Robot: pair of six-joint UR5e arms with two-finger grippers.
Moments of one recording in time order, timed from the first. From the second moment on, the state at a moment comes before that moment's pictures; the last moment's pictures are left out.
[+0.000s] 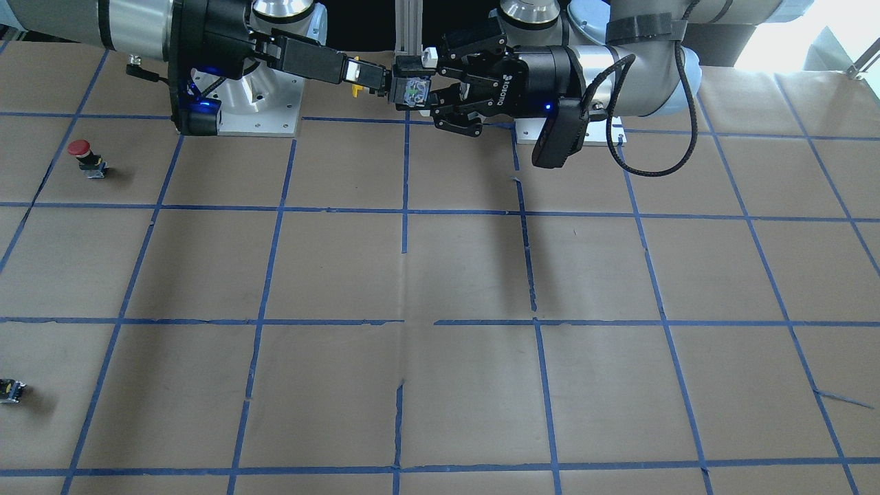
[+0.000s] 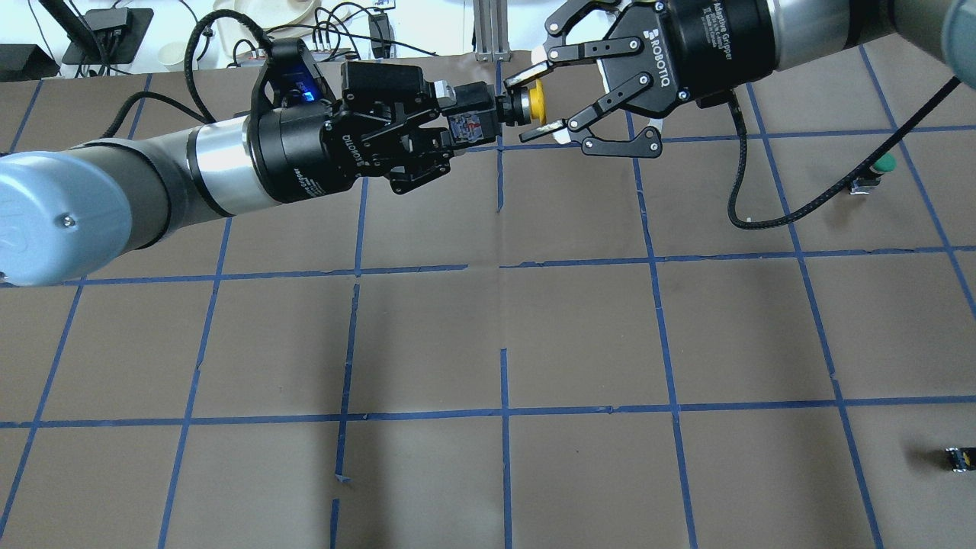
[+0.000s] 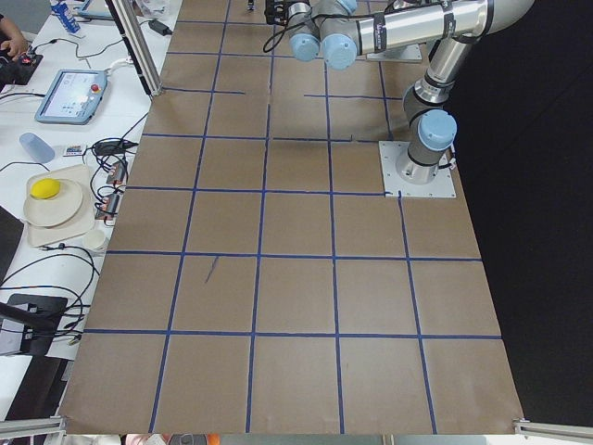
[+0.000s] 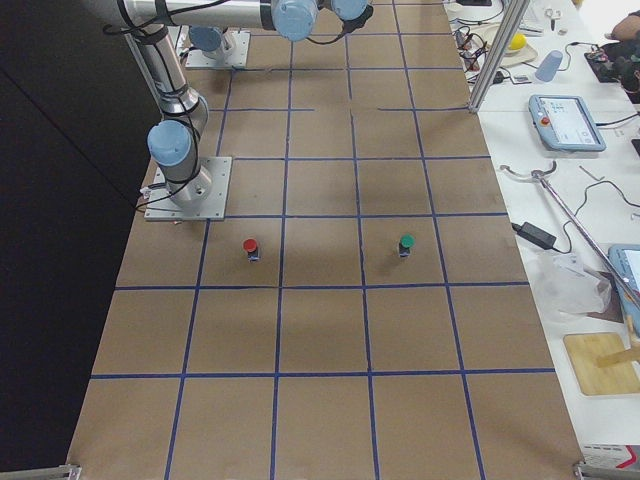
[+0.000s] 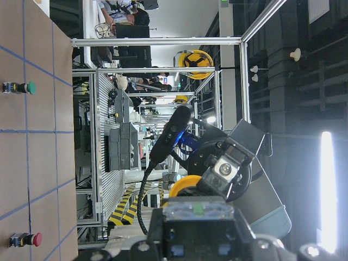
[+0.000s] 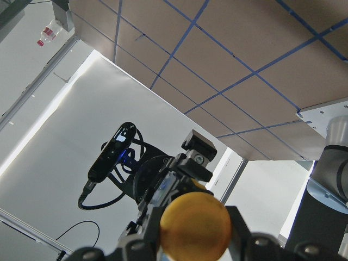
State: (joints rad) left arm -1.51 -1.51 -1.86 -2.15 -0.11 0.79; right arm 1.48 -1.59 1.57 -1.14 -0.40 0.50
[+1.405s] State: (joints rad) left arm -1.30 -1.54 -1.66 -1.99 0.71 0.64; right arm 1.43 -1.61 1.58 -1.29 -1.03 0.22
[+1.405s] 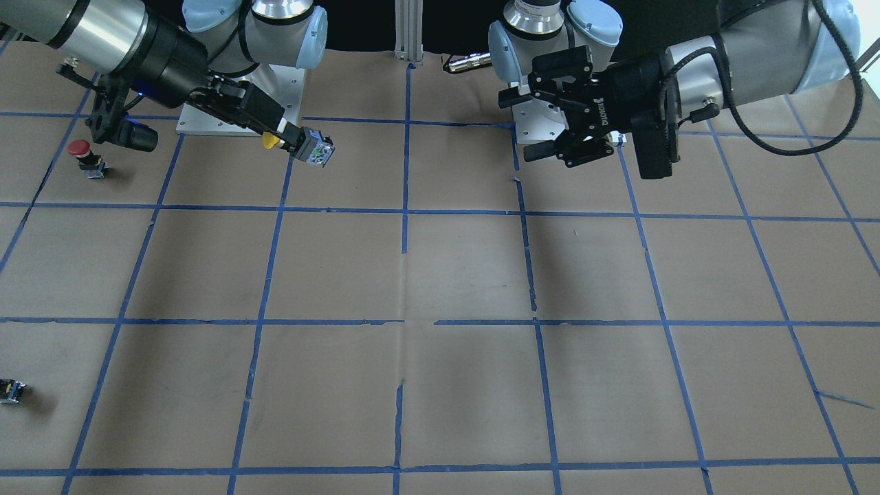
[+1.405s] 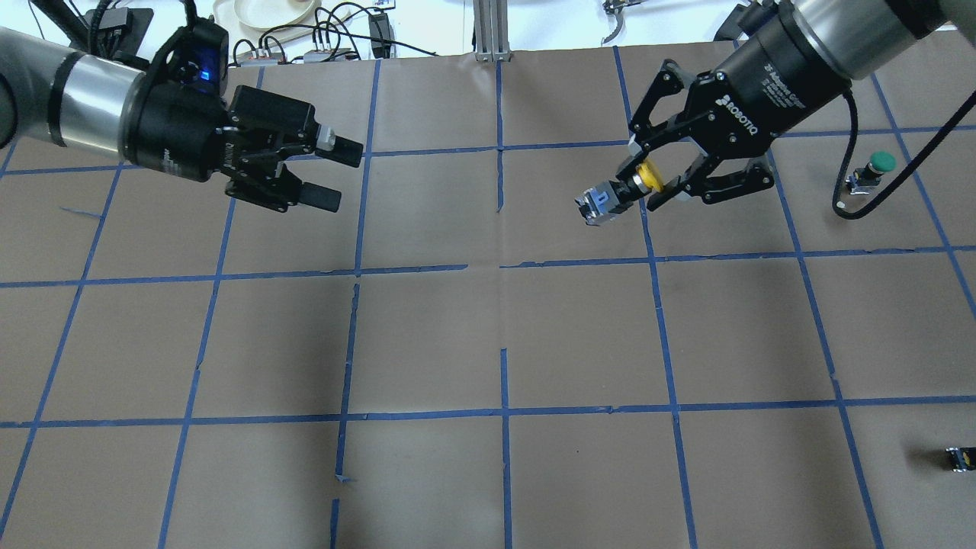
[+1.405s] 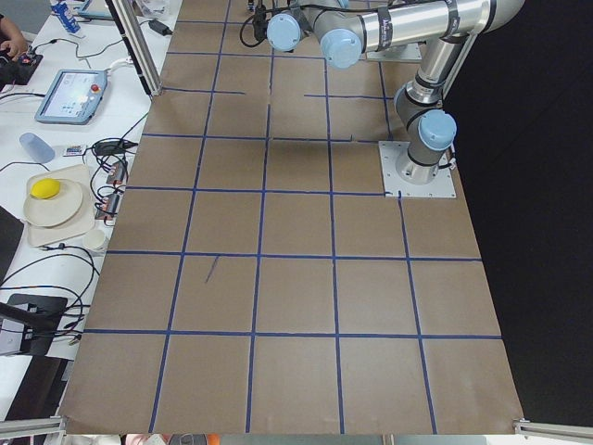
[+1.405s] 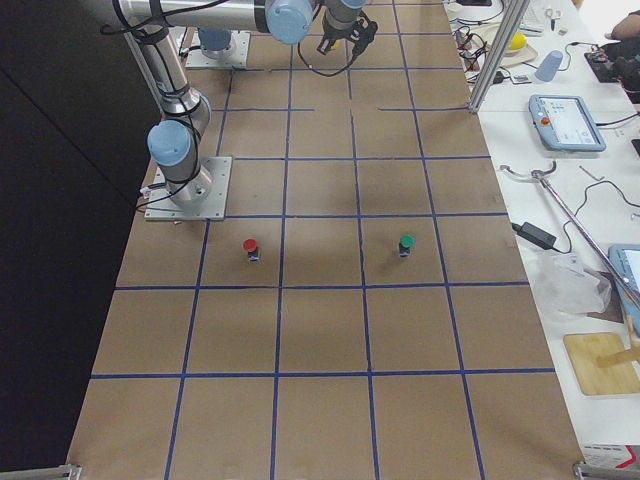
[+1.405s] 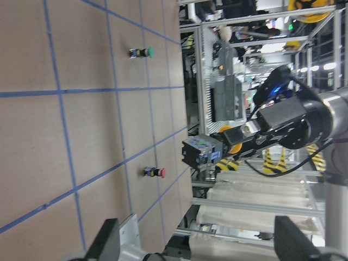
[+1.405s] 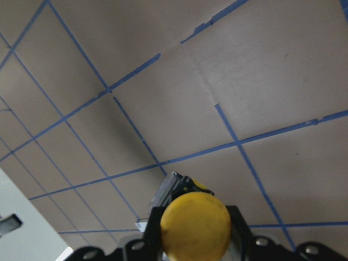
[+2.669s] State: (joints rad) left arm -1.52 -1.53 -1.59 -1.61 1.54 0.28; right arm 1.13 -1.59 1.86 -1.67 -1.68 -1.03
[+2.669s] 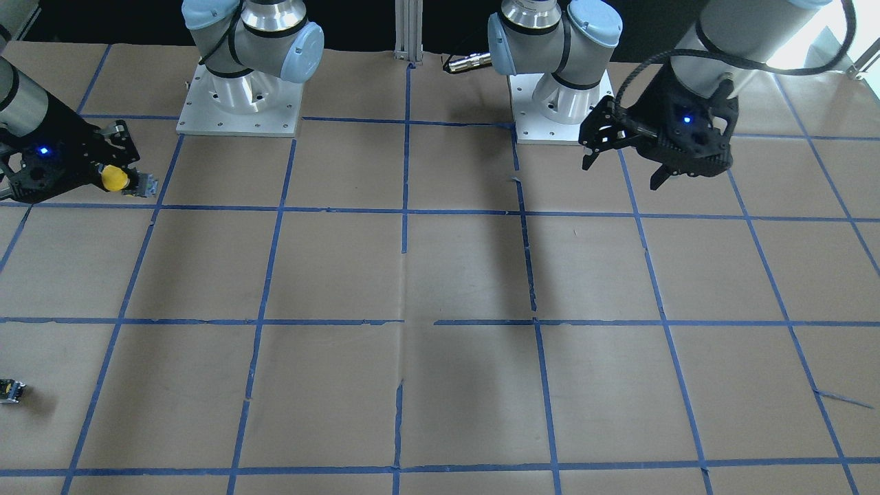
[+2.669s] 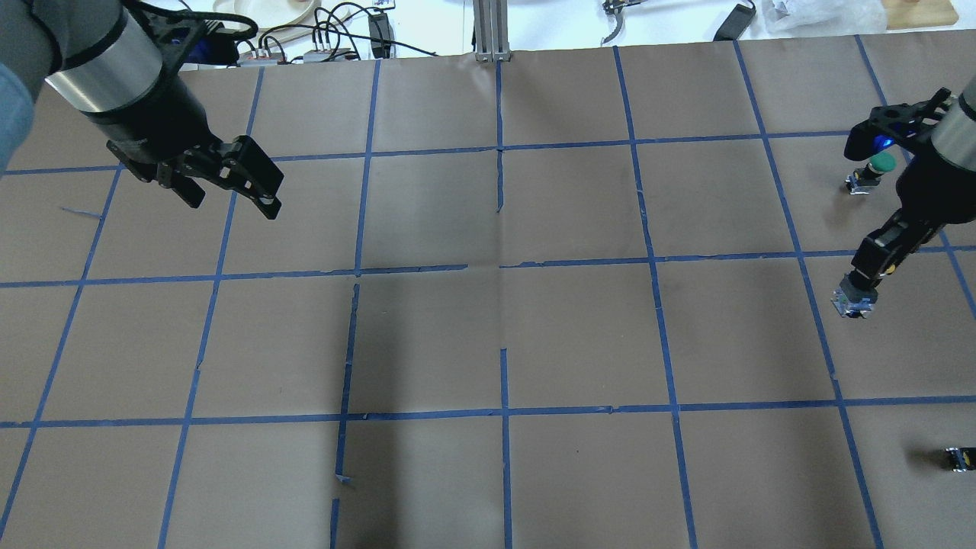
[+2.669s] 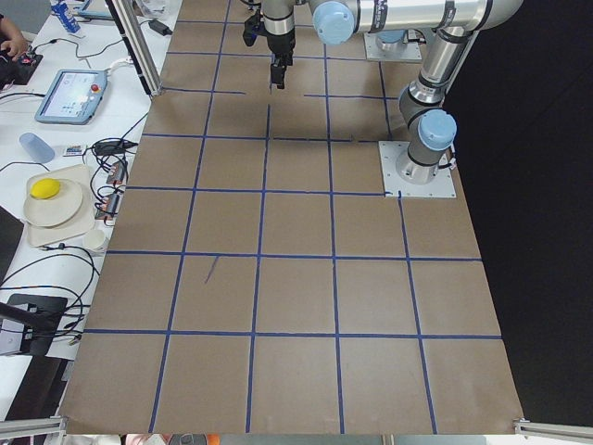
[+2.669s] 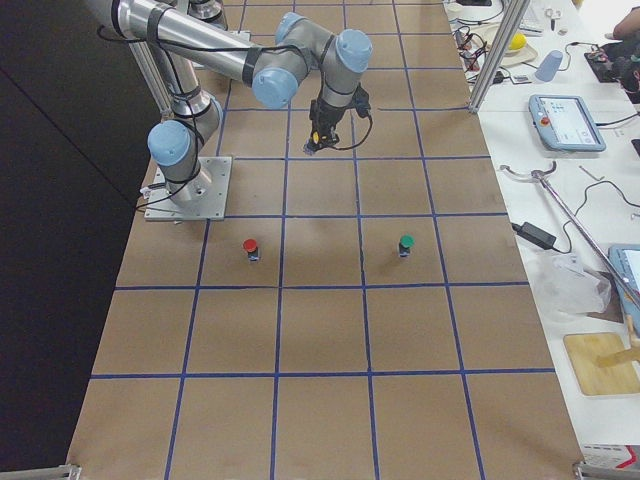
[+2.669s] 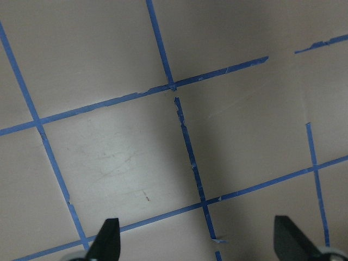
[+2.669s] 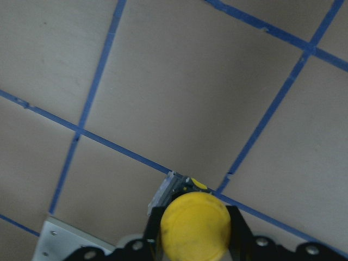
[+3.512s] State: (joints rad) left arm -1.56 -1.49 -1.62 -1.54 1.55 0.22; right arm 0.98 -1.49 1.96 -2.12 -1.65 -2.03
